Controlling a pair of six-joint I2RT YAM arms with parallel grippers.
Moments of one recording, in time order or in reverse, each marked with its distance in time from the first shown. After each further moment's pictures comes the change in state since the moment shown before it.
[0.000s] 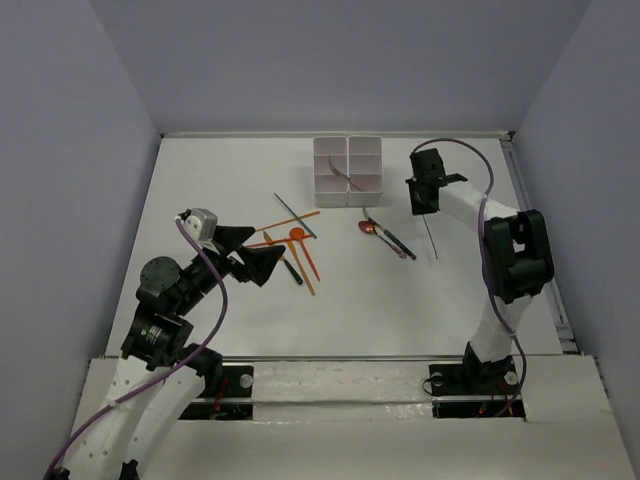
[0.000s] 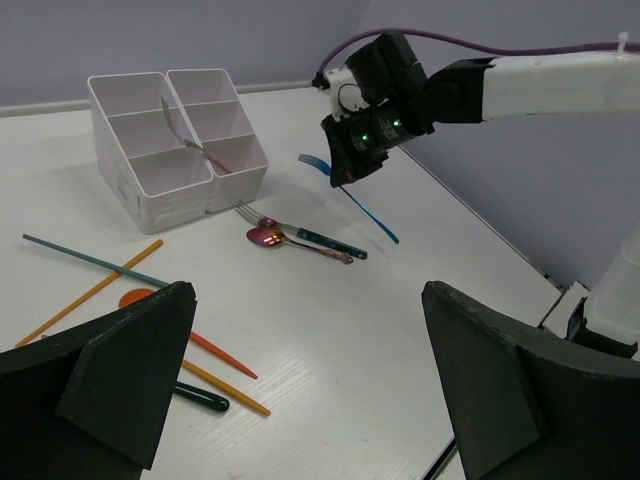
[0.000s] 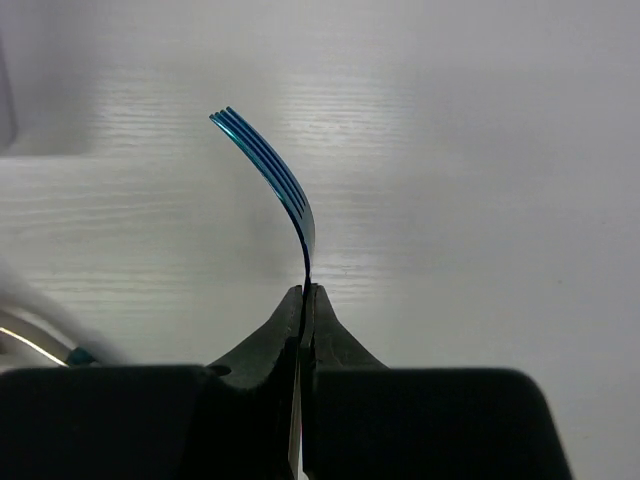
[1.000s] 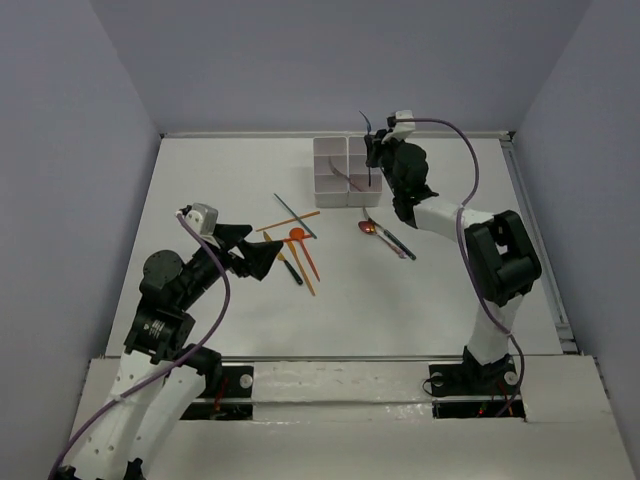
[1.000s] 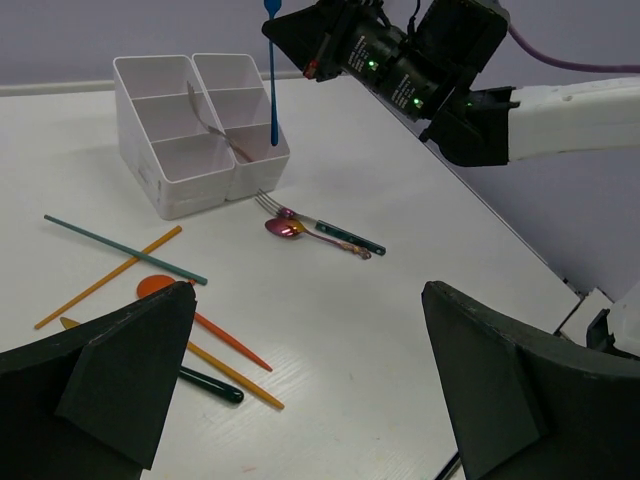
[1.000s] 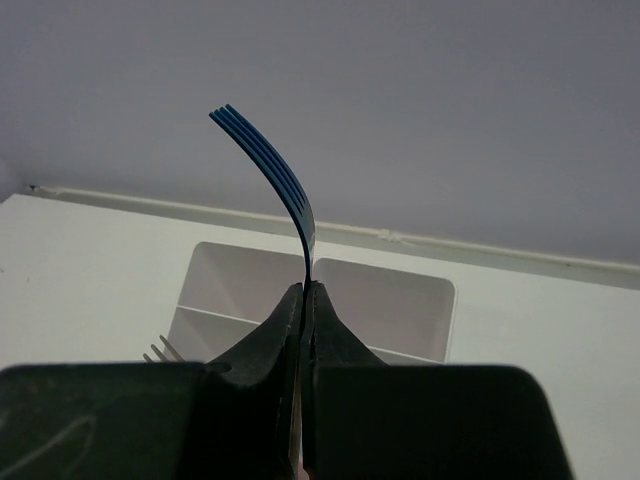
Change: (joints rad) left arm 0.052 0.039 0.000 -0.005 0.010 0.000; right arm 0.173 -0.058 -0.121 1.183 -0.148 0.039
